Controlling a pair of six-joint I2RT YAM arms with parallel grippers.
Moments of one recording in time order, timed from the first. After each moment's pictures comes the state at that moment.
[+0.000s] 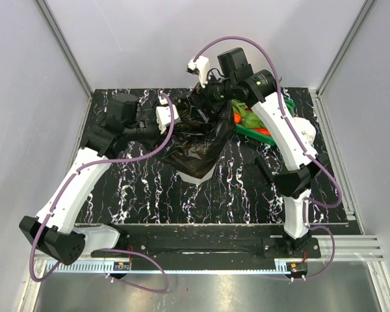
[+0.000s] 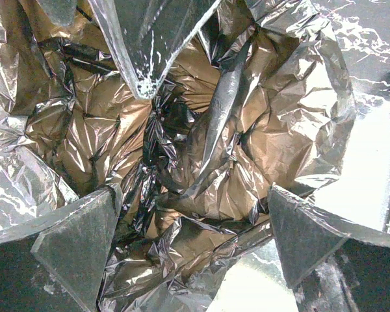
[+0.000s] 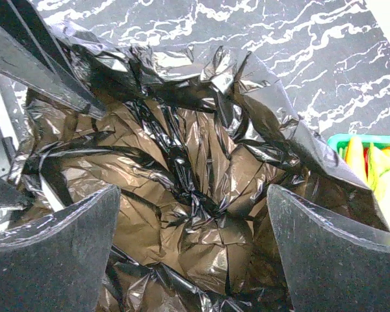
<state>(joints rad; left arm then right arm) -0.42 1.23 1.39 -0.70 0.63 0.58 0.60 2.01 2.46 -1.11 -0.46 -0.31</state>
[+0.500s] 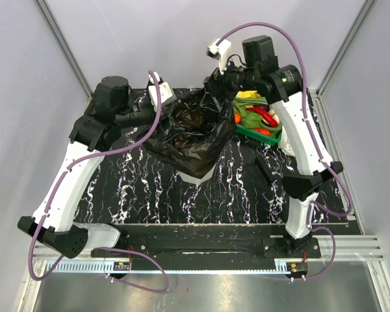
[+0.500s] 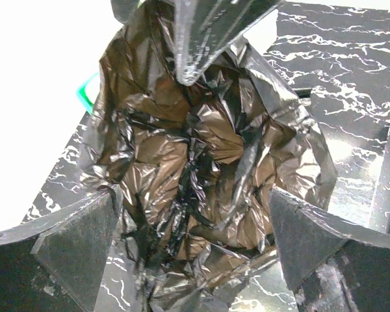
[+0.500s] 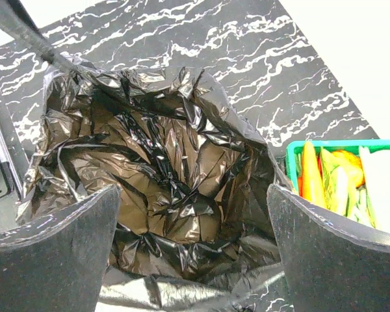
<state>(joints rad) -0.43 1.28 1.61 -0.74 0.63 0.47 0.52 1.94 2.53 -1.12 -0.50 -0.28</state>
